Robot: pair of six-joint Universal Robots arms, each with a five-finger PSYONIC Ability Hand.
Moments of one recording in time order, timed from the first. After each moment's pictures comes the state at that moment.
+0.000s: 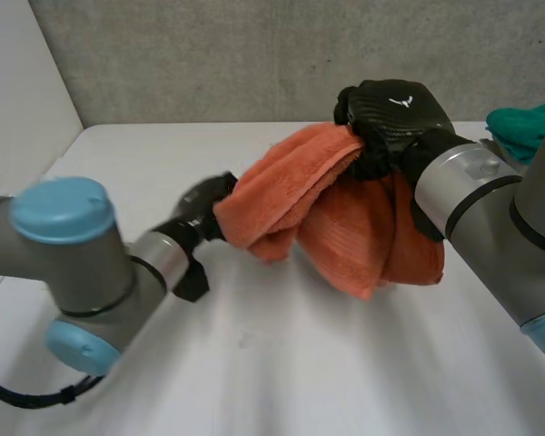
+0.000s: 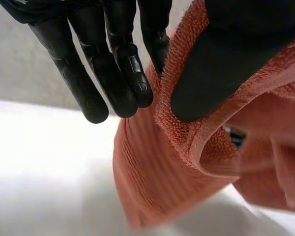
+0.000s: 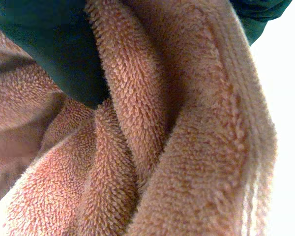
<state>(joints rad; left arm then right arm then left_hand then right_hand) 4.21 -2.04 -1.55 3.43 -1.42 2.65 2.12 -1.36 1.32 0.06 1.49 3.08 1.14 1.19 1.19 1.20 0.95 1.08 1.16 1.18 1.20 0.92</state>
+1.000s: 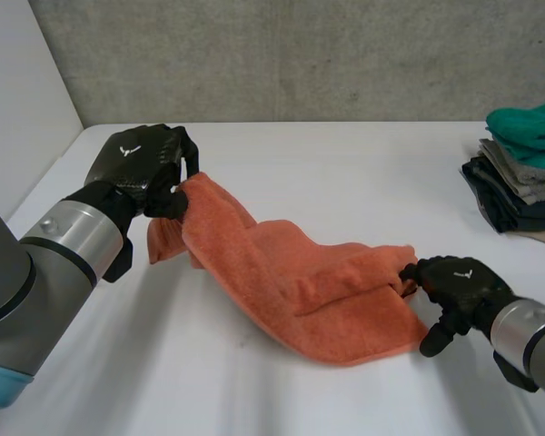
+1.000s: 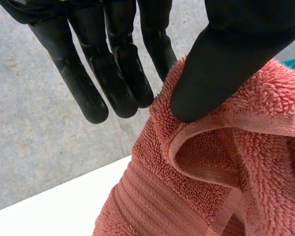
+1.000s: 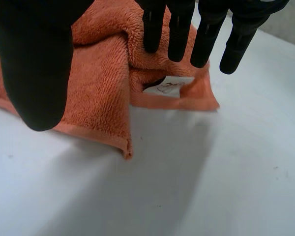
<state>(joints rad) 4.27 -1.66 -1.67 3.29 -1.49 3.13 1.74 -1.40 1.94 0.04 1.29 2.80 1.14 1.20 1.19 1.20 0.95 0.37 0.35 0.37 0.37 0.19</state>
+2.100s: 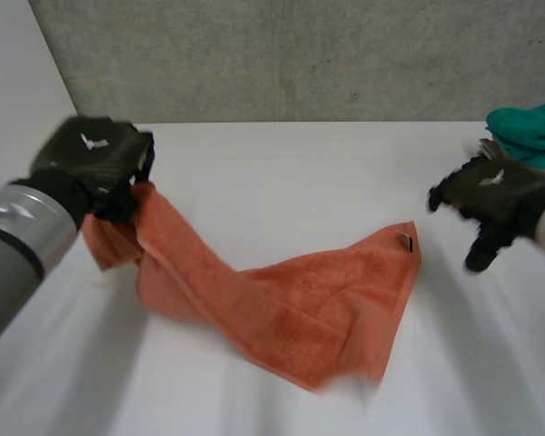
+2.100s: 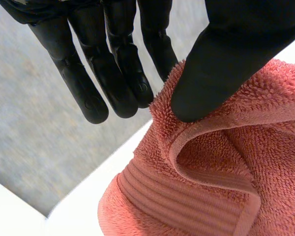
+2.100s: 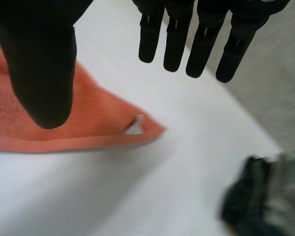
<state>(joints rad) 4.30 -1.58 -1.59 3.03 -1.56 3.53 1.74 -1.42 1.48 0.44 1.28 2.52 1.14 1.20 1.19 1.20 0.95 0.47 0.46 0.46 0.46 0.26</state>
